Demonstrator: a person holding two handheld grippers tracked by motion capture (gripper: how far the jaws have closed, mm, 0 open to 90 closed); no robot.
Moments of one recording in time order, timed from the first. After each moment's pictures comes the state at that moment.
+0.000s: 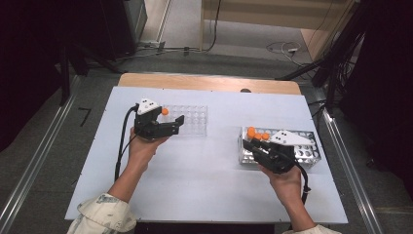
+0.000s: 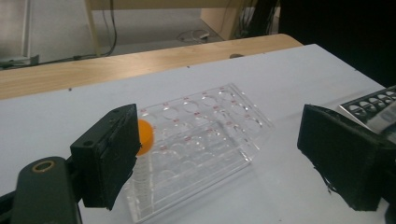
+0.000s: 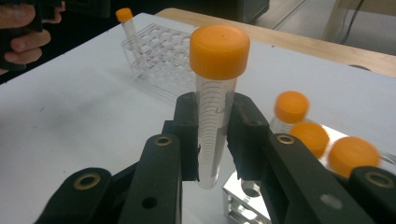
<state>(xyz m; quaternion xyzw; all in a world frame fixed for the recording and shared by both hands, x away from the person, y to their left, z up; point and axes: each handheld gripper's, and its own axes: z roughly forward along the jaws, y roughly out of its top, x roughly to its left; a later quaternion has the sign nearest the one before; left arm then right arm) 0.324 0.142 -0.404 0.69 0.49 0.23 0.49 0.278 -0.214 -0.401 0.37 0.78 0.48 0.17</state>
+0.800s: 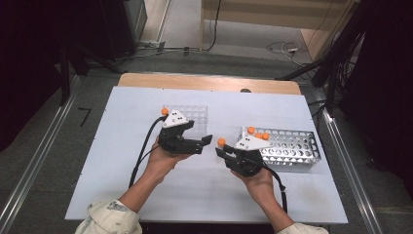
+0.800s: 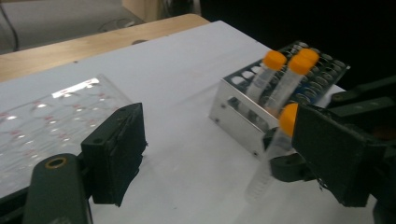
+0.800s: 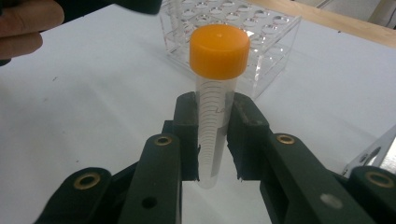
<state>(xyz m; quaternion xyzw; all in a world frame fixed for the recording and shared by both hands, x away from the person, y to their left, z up) 0.297 0.078 -0.405 0.76 0.38 0.14 0.52 0.282 -0.151 -0.436 0.32 0.82 0.45 0.16</state>
